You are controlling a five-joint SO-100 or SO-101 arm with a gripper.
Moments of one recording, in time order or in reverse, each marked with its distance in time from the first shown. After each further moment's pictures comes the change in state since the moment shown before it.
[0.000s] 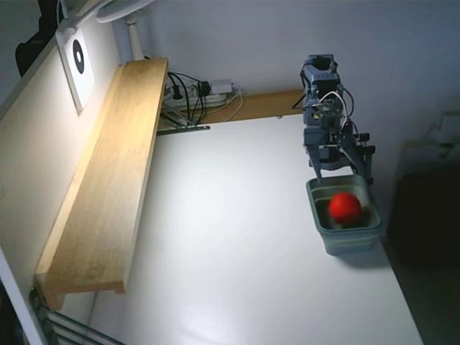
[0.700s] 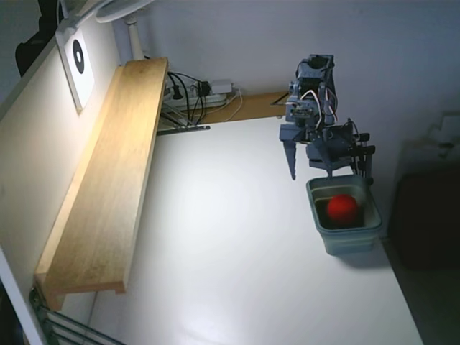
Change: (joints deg) arm 11.8 1.9 -0.4 5.8 0.0
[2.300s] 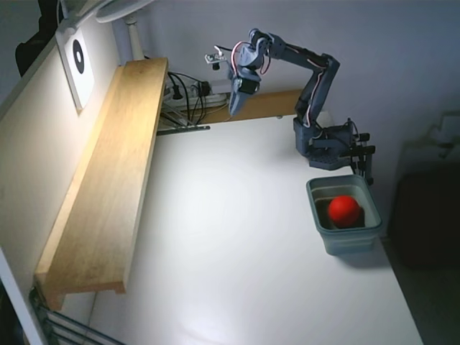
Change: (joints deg) arm 61.7 11.0 -14.2 35.9 -0.1
